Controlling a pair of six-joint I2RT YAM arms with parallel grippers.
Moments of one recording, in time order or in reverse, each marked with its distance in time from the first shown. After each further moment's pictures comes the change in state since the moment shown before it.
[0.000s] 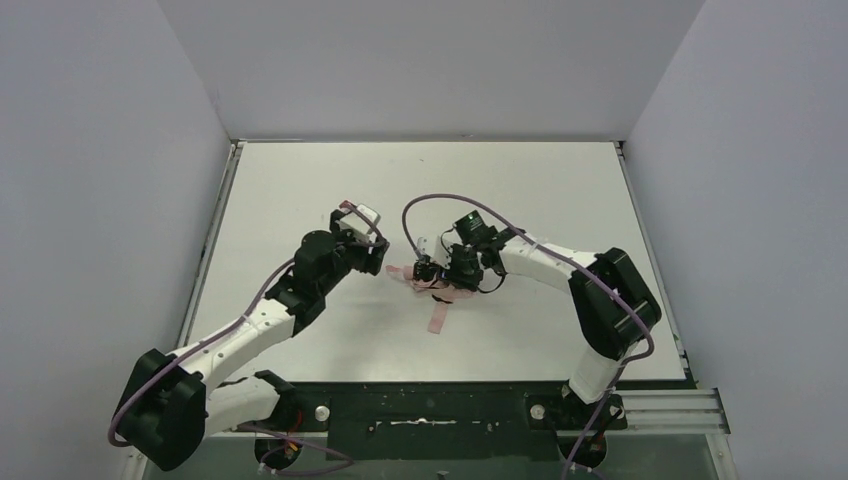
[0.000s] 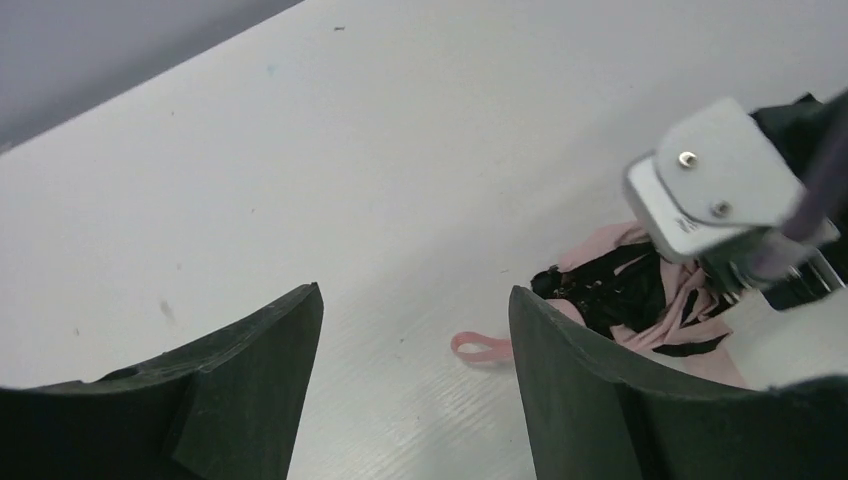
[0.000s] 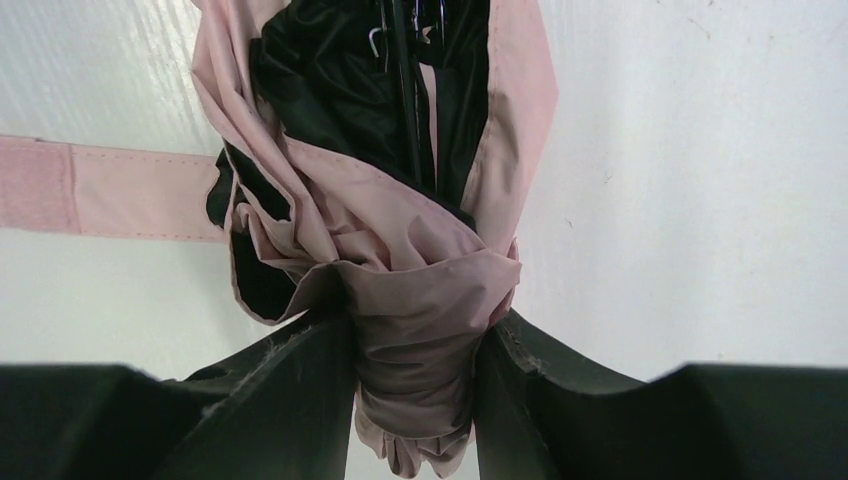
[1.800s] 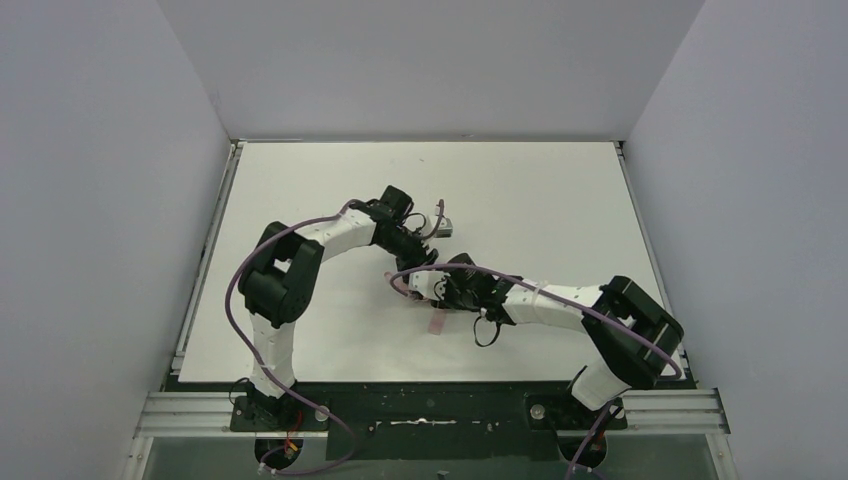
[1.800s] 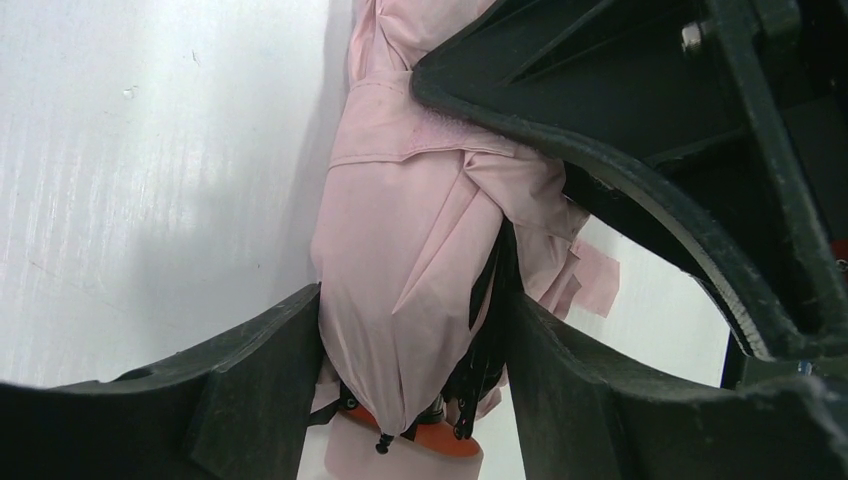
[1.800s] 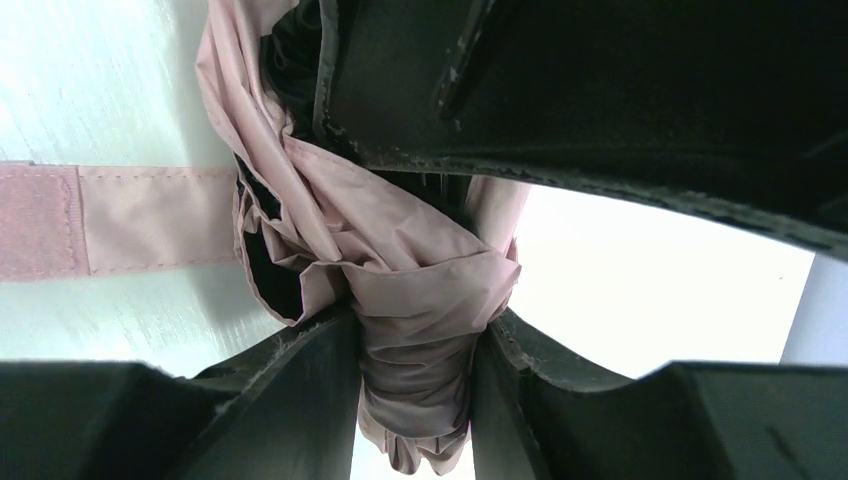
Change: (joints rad) left arm 0.034 0.898 0.789 -0.852 0.816 0.368; right arm 0.244 -0.190 -0.354 0.424 0.397 0.010
